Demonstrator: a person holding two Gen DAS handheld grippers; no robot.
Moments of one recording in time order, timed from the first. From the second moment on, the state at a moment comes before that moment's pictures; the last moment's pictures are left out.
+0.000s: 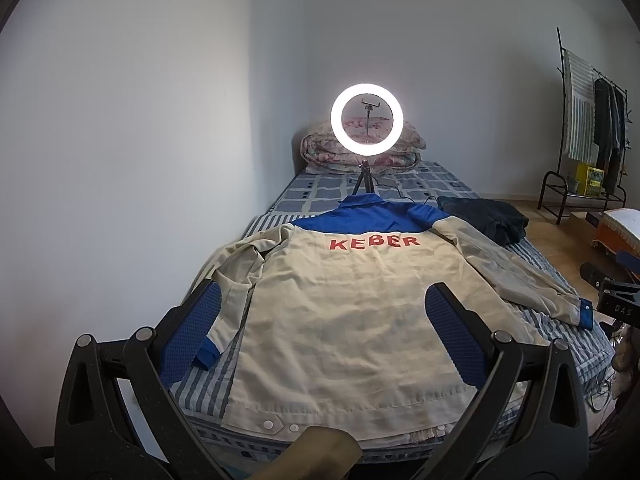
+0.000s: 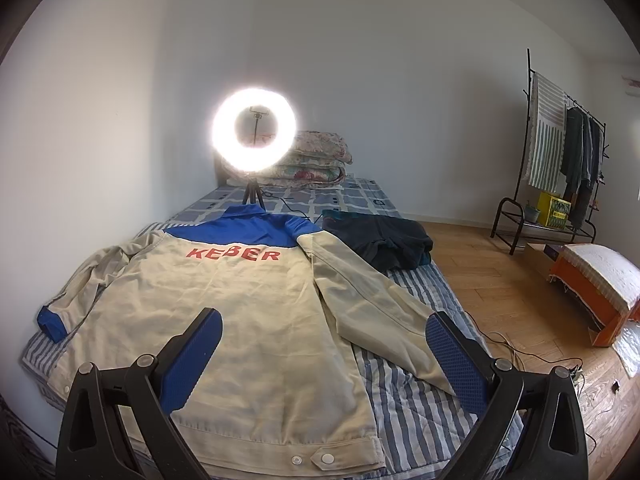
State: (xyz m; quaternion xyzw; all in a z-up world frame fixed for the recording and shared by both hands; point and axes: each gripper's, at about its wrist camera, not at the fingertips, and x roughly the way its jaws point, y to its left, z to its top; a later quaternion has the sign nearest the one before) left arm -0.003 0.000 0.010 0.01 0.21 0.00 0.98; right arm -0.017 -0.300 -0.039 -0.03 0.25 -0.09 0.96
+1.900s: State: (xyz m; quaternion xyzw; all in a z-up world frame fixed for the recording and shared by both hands) left arm 0.001 0.015 0.010 0.01 0.21 0.02 0.98; right arm -0.006 -0.283 -0.043 -0.03 0.25 -0.07 0.96
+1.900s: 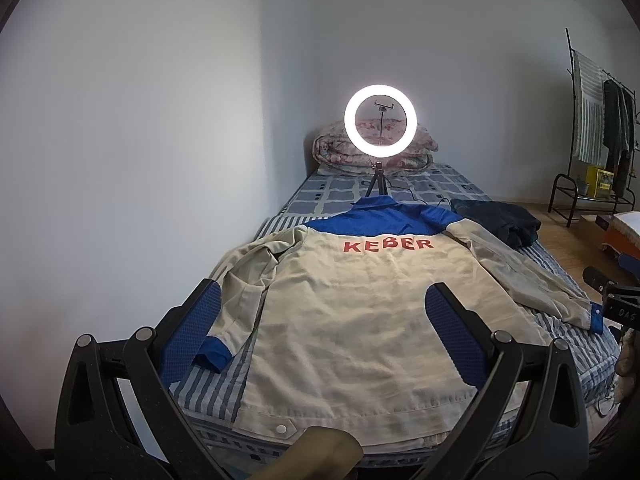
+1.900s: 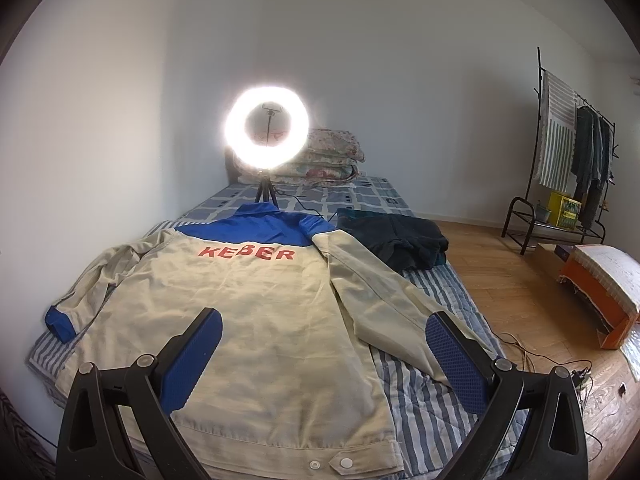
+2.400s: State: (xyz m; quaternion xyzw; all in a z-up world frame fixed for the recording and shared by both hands) left arm 0.006 0.031 -0.002 0.01 0.21 0.05 0.98; right arm 0.010 -0.261 -0.050 -0.03 0.26 -0.04 0.96
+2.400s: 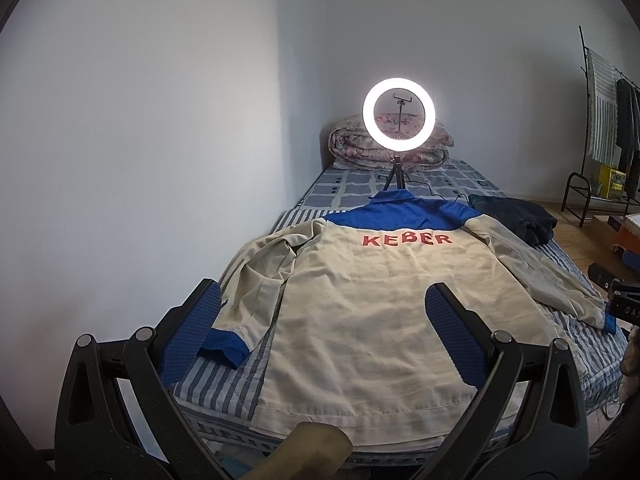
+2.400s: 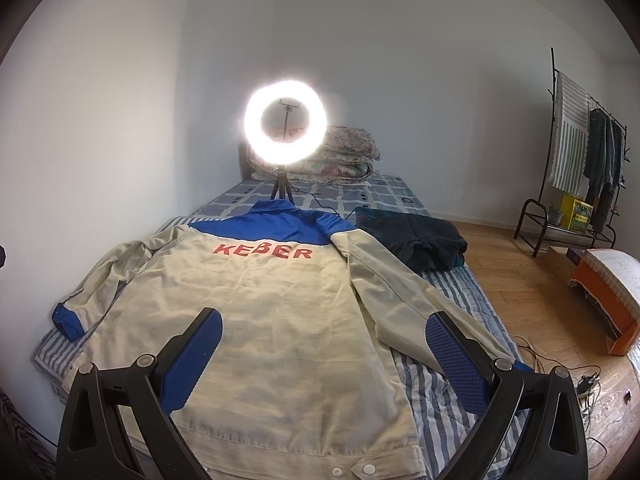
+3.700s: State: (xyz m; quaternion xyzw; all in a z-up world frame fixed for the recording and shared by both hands) left arm 0.029 0.168 -0.100 -0.04 0.30 0.04 0.95; right arm 0.174 -0.058 -0.113 -0.02 0.38 0.25 0.89
